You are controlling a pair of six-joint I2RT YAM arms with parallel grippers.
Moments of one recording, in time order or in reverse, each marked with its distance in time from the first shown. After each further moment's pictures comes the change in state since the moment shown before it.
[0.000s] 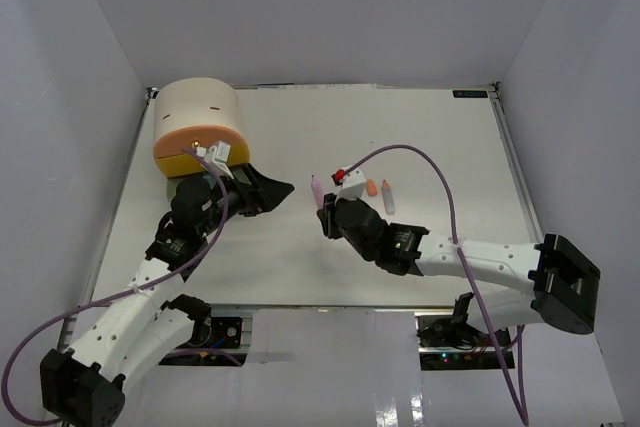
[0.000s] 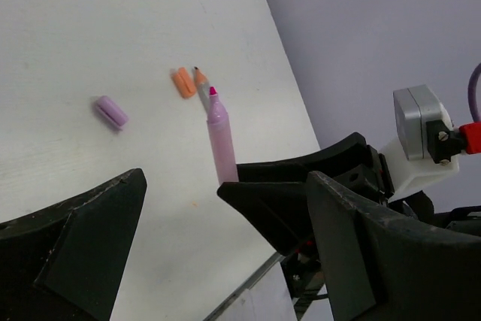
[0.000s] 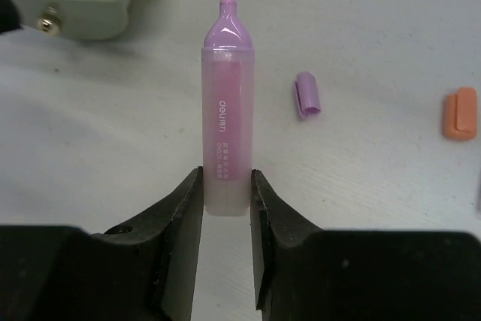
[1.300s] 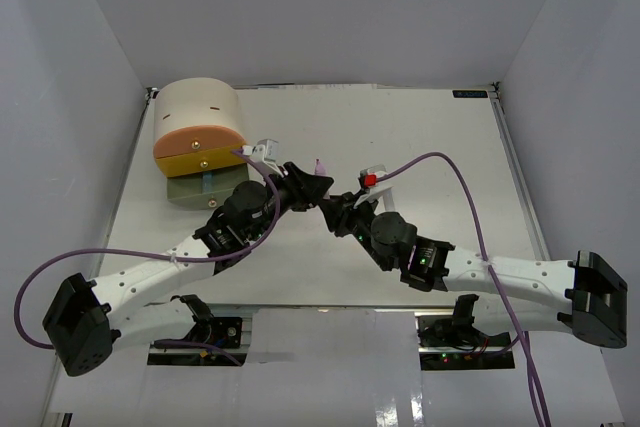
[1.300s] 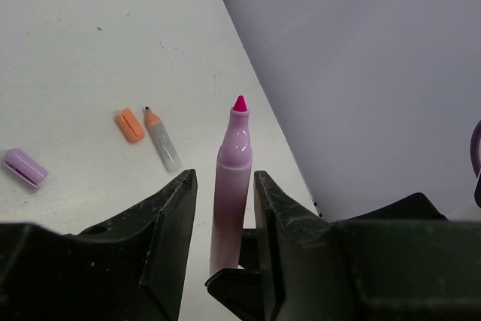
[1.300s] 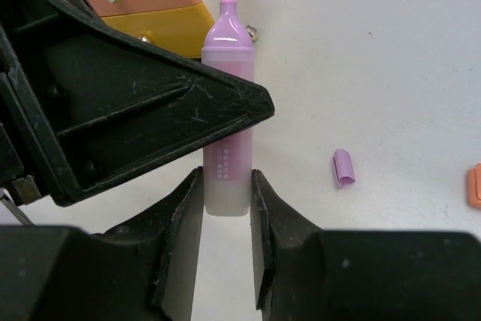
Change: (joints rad) left arm -0.463 0.299 0.079 0.344 -0.491 -0.023; right arm 0.072 -0.207 -0.131 0.325 0.050 -0.095
